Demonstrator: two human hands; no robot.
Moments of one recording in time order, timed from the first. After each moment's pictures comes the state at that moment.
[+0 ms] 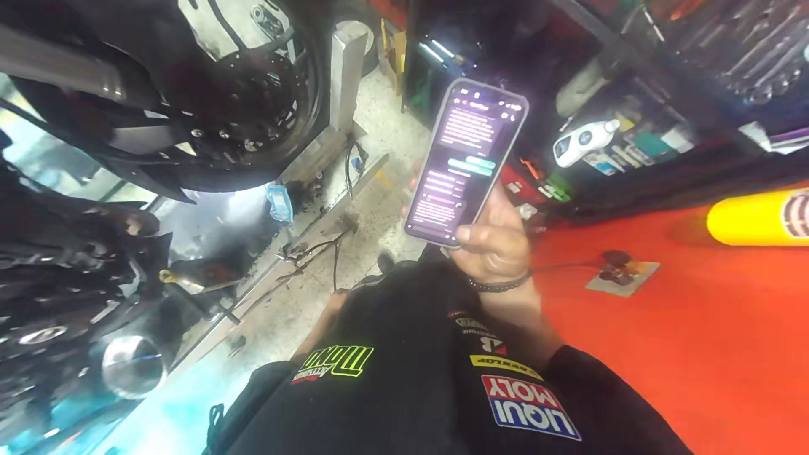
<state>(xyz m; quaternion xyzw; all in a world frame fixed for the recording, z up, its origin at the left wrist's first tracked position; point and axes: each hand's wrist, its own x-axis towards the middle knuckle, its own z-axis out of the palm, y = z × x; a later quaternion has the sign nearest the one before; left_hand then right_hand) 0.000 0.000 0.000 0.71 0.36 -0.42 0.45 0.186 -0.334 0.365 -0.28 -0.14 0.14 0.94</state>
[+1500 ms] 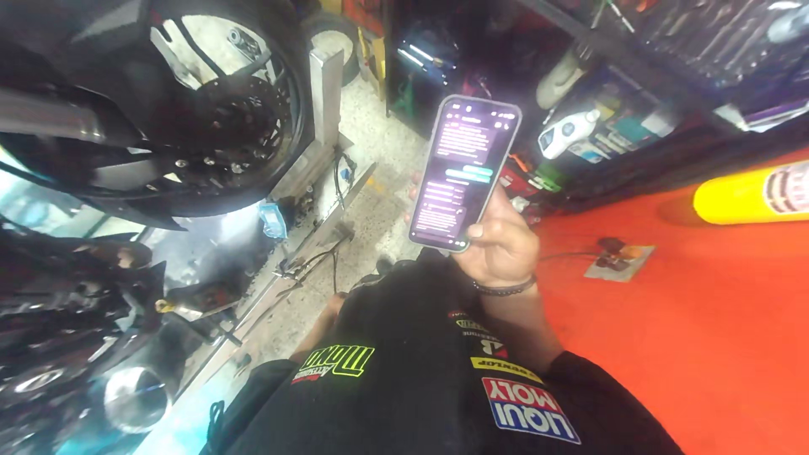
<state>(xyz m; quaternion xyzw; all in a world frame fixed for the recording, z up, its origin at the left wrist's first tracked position) 0.037 0.010 0.008 0.72 0.29 -0.48 0.41 0.192 -0.348 0.363 -0.28 -0.12 0.11 0.94</state>
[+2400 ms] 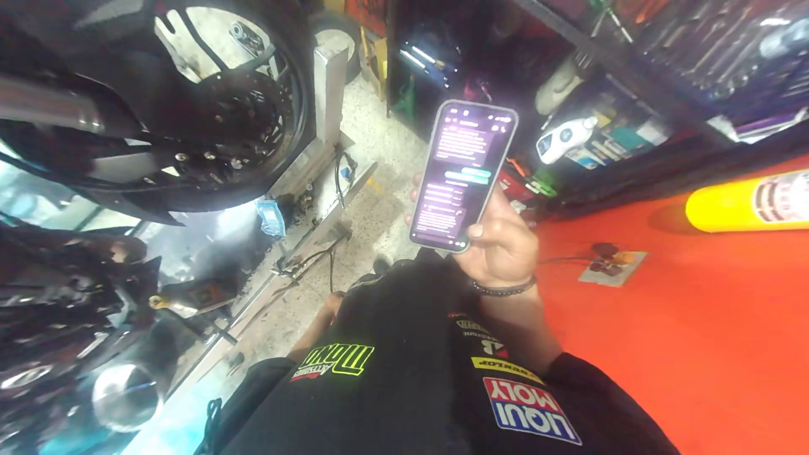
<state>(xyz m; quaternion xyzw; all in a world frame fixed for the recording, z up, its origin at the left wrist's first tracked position) 0.034 0.015 -0.011 0.73 0.28 -0.48 0.40 0.194 -0.346 0.363 -0.29 -0.11 0.13 0.94</state>
